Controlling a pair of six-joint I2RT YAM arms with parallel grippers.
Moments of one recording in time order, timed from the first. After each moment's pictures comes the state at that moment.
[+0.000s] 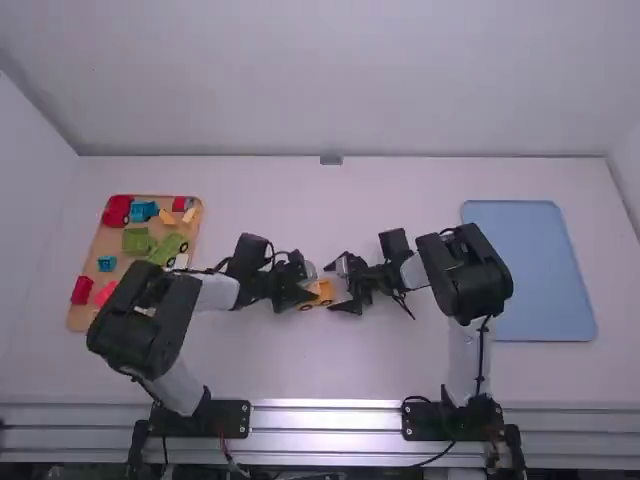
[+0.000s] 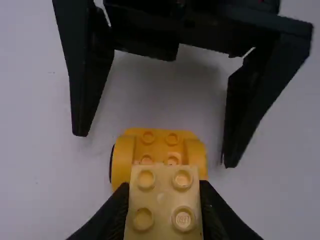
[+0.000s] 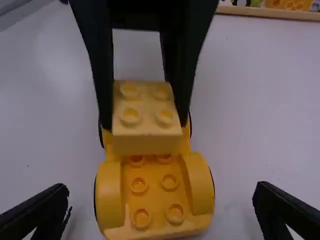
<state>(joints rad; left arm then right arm) -0.27 1.70 0.60 0.15 0.78 0.72 0.31 2.14 0.81 0.28 -1.17 -1.08</state>
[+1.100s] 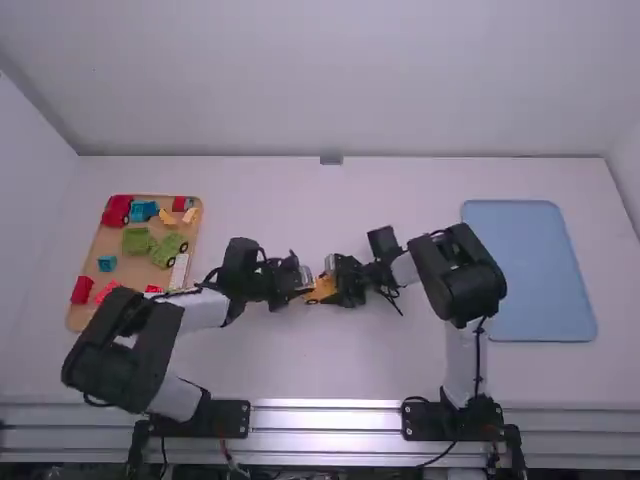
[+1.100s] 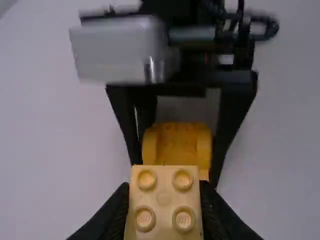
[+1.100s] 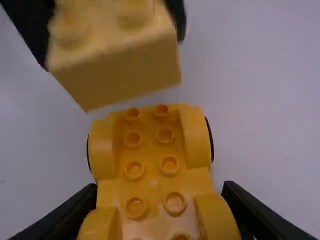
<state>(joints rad) -0.27 1.61 0.48 0.33 0.71 0.76 0.37 2.14 0.86 0.17 -1.03 -0.97</state>
